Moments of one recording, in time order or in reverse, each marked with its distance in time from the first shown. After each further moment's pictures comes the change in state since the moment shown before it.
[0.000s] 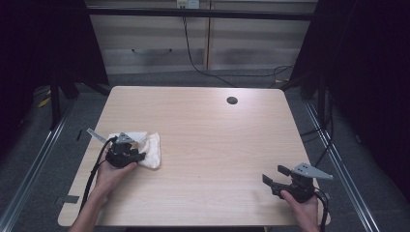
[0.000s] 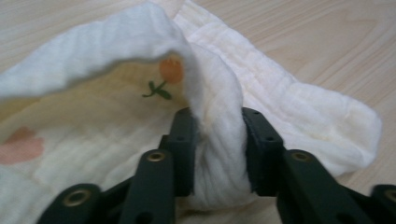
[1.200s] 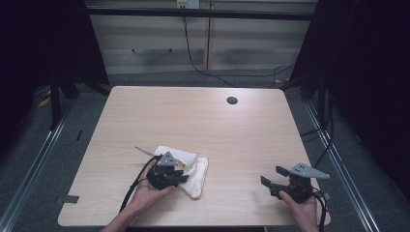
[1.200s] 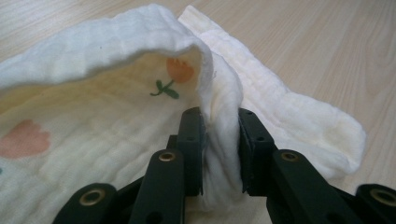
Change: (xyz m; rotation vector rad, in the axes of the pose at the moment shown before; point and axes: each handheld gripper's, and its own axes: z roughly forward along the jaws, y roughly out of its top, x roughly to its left) left arm -0.130 0.013 0.024 -0.001 -0.325 0.167; right arm 0.004 0.000 0.002 0.025 0.009 -0.021
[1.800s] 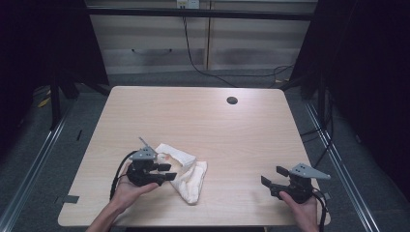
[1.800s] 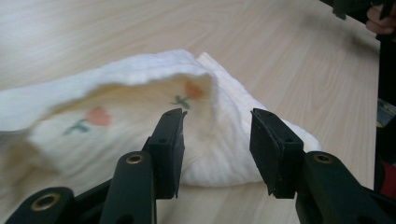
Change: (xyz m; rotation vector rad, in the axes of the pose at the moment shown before) left arm 0.029 -0.005 -0.064 -0.144 -0.057 -0.071; right arm 0.000 0.000 -0.001 -0.005 -0.004 -0.006
